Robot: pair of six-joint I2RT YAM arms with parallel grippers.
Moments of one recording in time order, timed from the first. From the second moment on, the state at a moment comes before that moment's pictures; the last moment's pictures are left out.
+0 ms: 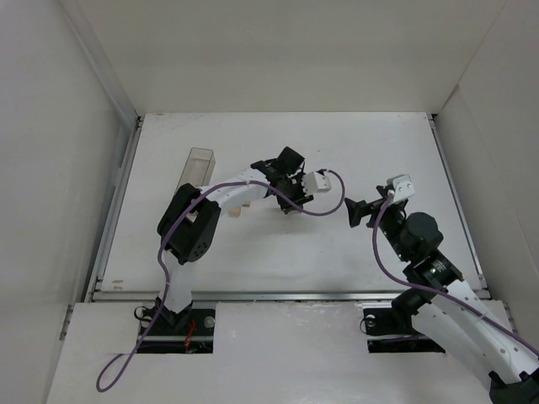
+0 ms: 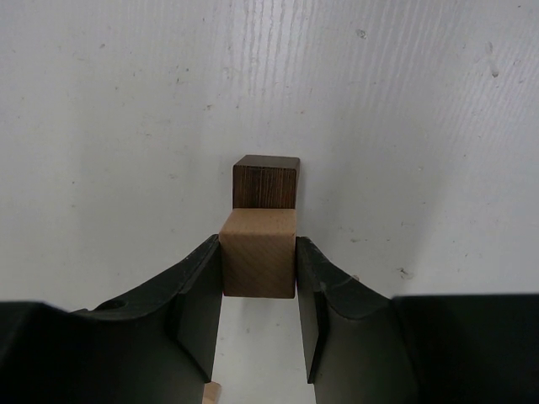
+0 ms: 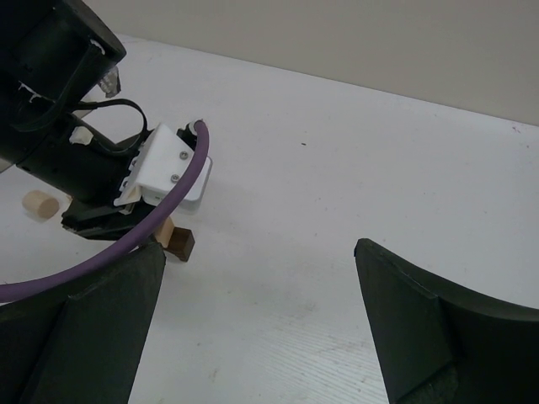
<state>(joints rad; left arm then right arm) -0.73 1.99 1.50 -0.52 0.24 0.62 0.54 0.55 0.49 0.05 0.18 -0.01</state>
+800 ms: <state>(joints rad) -0.73 1.99 1.49 -0.48 0.20 0.59 0.54 0.54 0.49 0.05 0.18 -0.01</state>
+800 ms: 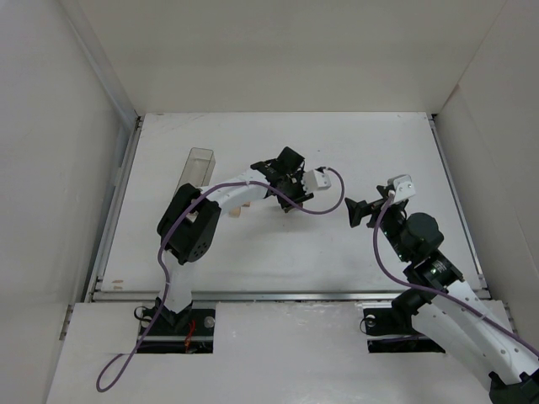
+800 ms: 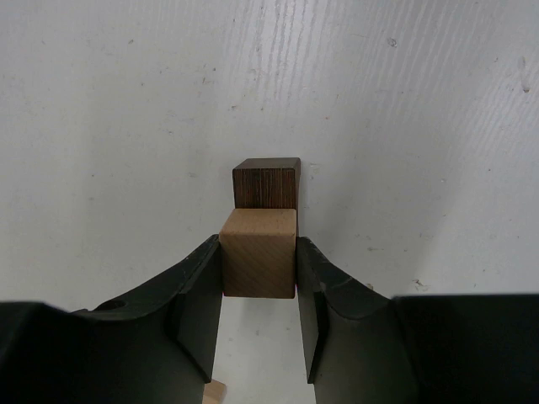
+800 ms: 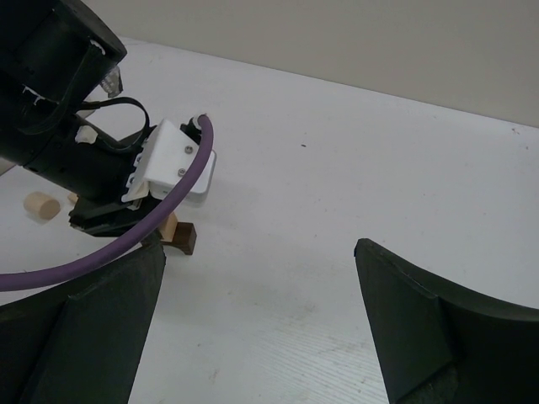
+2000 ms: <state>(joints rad) -0.73 1.99 1.49 -0.48 0.16 0.51 0.54 0.54 0.49 0.05 0.18 -0.01</state>
